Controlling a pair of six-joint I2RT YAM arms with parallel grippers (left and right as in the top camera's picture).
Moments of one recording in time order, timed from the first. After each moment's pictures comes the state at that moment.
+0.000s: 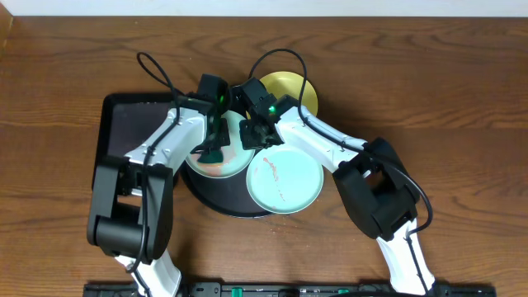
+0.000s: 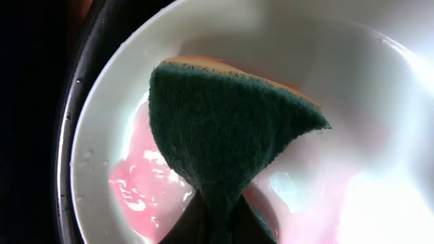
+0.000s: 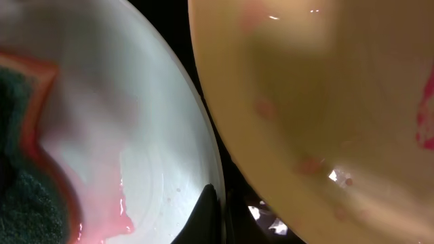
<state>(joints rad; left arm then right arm) -0.23 1.87 1.19 -0.72 -0.13 -0.42 0.70 2.25 1.69 -0.68 -0.10 0.56</state>
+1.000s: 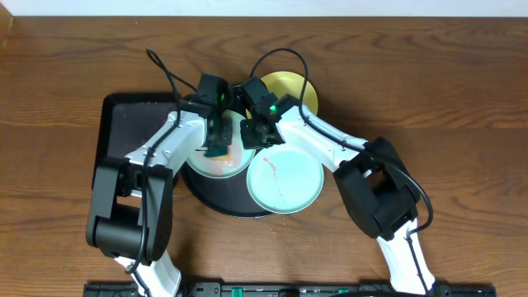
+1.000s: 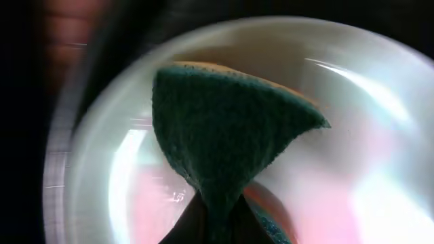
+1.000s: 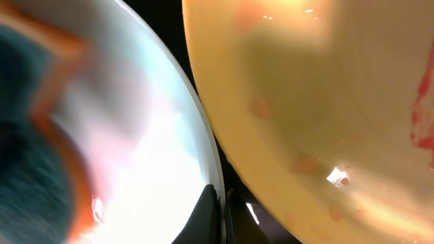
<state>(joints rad) -0.23 1.86 1.16 -0.60 -0.16 -0.23 0.70 2.25 1.69 -0.68 -0.11 0.56</state>
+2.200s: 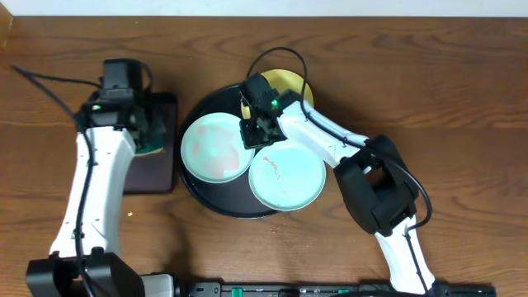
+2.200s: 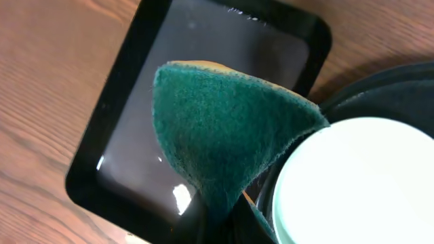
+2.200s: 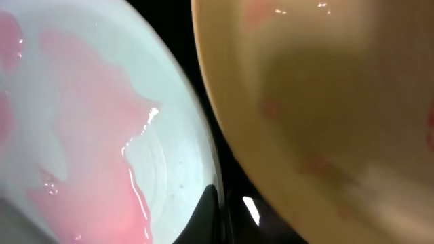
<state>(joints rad) 0.10 1.50 1.27 -0.94 -0.18 -0.33 0.68 2.28 1.76 -0.76 -0.22 0.44</state>
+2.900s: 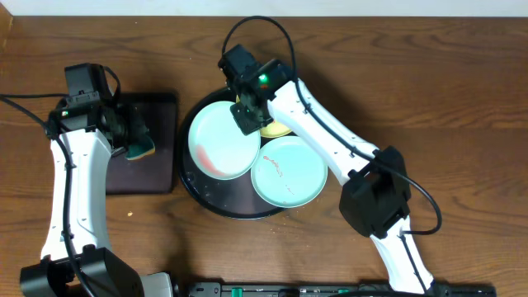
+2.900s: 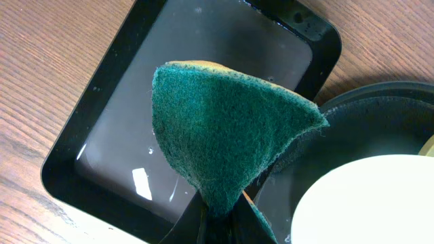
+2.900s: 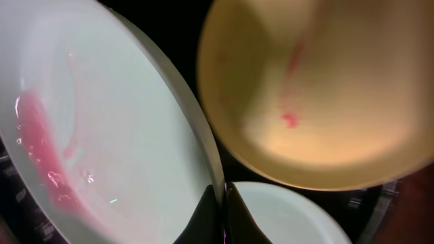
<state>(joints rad) 0.24 1.50 1.27 -0.94 -0.01 -0.33 0.74 2.29 2.18 -1.19 0.06 0.22</state>
